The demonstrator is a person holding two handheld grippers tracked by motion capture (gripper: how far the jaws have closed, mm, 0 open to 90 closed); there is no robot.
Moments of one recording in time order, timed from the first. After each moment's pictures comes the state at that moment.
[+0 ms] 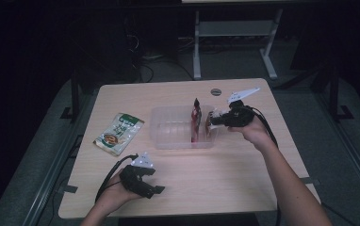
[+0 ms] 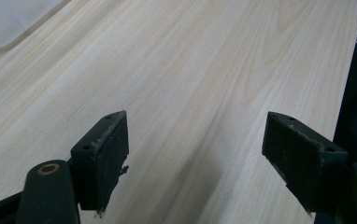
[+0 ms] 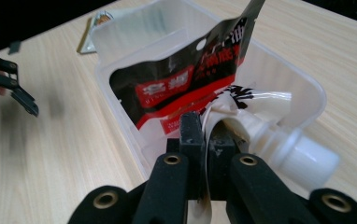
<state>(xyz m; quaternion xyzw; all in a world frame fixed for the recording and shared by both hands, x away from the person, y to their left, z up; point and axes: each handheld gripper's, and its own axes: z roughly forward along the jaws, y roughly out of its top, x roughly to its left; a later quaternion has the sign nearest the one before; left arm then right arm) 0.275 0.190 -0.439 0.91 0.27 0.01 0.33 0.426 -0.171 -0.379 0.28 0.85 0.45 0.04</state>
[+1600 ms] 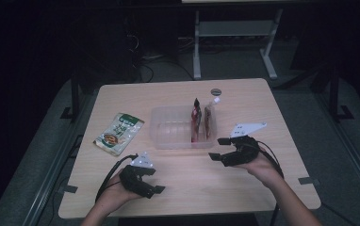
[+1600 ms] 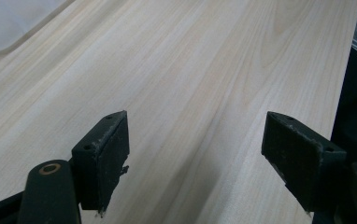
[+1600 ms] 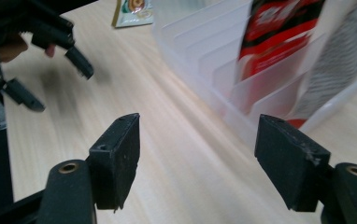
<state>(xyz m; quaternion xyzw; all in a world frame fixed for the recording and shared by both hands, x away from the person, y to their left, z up) 0.274 0.191 -0.439 0.90 0.27 0.01 0.34 0.319 -0.165 -0.398 0.29 0.84 0.45 0.07</state>
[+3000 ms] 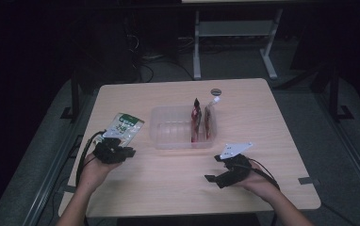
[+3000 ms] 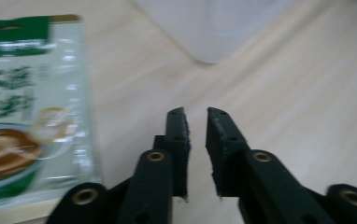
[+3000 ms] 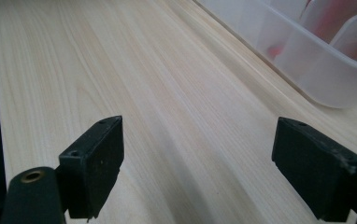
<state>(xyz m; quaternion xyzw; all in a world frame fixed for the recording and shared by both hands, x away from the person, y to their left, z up) 0.335 0.267 -0.407 0.85 0.39 0.11 0.32 0.294 -0.147 -0.445 0.27 0.87 0.41 0.06</state>
